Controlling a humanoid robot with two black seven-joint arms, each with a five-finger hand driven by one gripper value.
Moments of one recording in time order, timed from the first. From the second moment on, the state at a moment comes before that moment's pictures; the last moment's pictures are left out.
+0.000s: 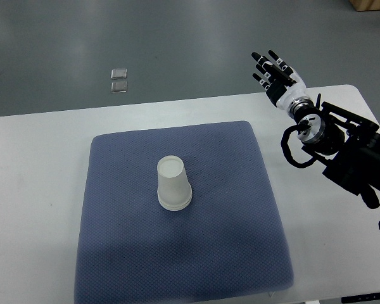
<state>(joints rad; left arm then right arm) -0.04 0.00 -0.06 -0.19 0.12 0.07 0.15 0.93 -0.15 0.42 0.61 0.43 -0.02 0.35</state>
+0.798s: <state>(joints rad) -0.04 0.00 -0.06 -0.19 0.12 0.07 0.15 0.88 -0.11 0.42 0.55 0.24 0.03 0.44</state>
